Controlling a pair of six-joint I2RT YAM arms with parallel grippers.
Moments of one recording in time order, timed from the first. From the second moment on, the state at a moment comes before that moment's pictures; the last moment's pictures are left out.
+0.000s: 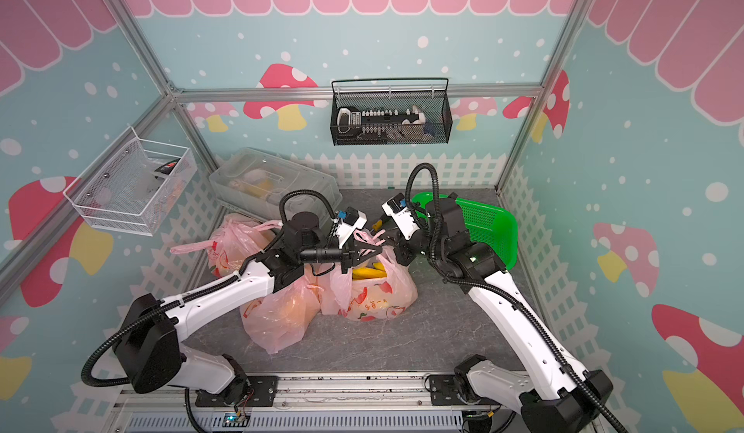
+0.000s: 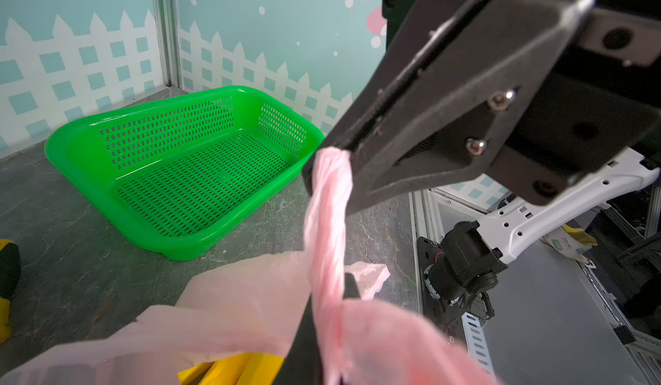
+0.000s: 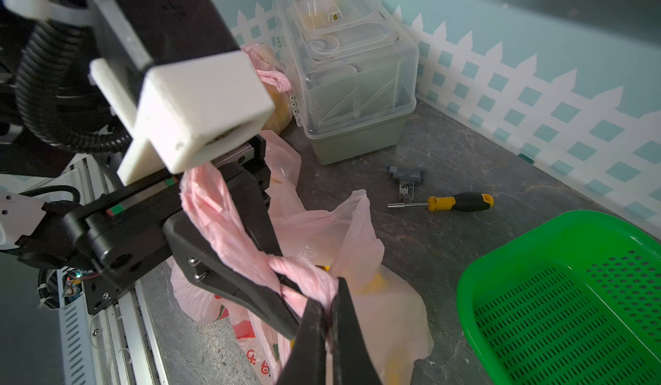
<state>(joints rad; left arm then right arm) -0.68 1.47 1.05 0.20 0.73 -0.14 0.48 1.11 1.25 -0.63 -0.37 -0.13</state>
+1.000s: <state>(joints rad) -0.64 1.47 0.98 0.20 0.67 -0.18 0.69 1.04 1.02 -0.55 -0.28 0.03</state>
